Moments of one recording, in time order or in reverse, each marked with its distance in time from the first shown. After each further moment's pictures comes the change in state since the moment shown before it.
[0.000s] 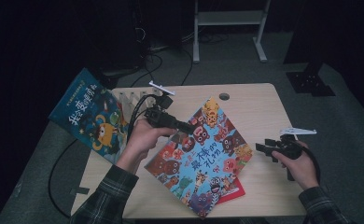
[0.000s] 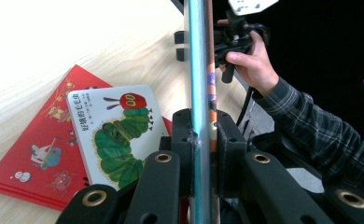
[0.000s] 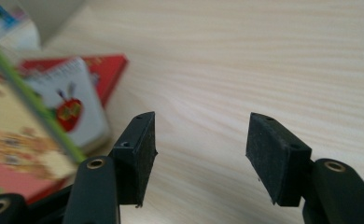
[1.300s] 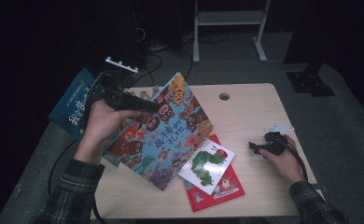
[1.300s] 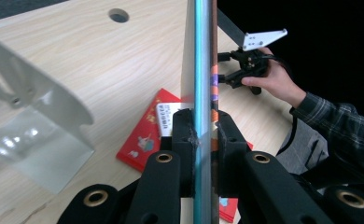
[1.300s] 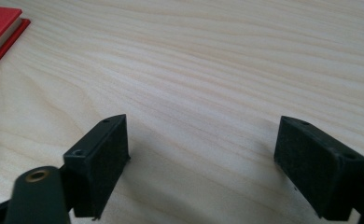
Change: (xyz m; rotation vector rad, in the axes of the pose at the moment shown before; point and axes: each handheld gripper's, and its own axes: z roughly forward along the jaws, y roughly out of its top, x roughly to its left) left arm -0.025 0.000 -0.111 -0.122 0.288 0.075; right arm -0.007 0.001 0.054 0.076 -0.228 -0.133
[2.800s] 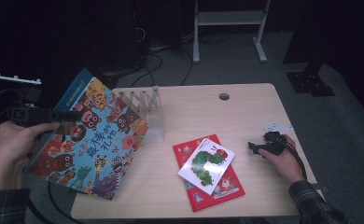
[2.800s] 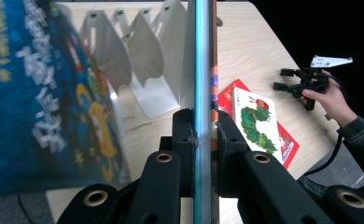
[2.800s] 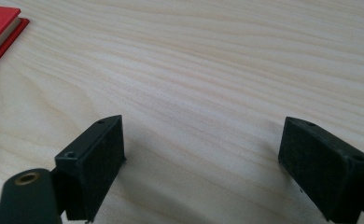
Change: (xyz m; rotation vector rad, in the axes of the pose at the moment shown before) left arm 0.071 -0.095 -0.142 -0.119 0.207 -0.247; right arm 0.001 0.001 0.002 0.007 -0.001 0.001
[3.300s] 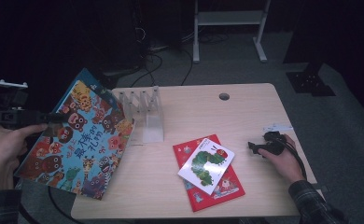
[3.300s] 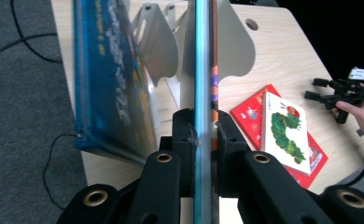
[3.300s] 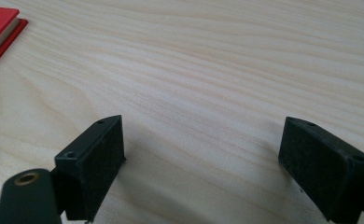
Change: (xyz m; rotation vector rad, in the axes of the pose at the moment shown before) left arm 0.031 -0.008 -0.010 -0.006 0.099 -0.076; right arm 0.000 0.000 0.000 0.000 -0.001 0.004
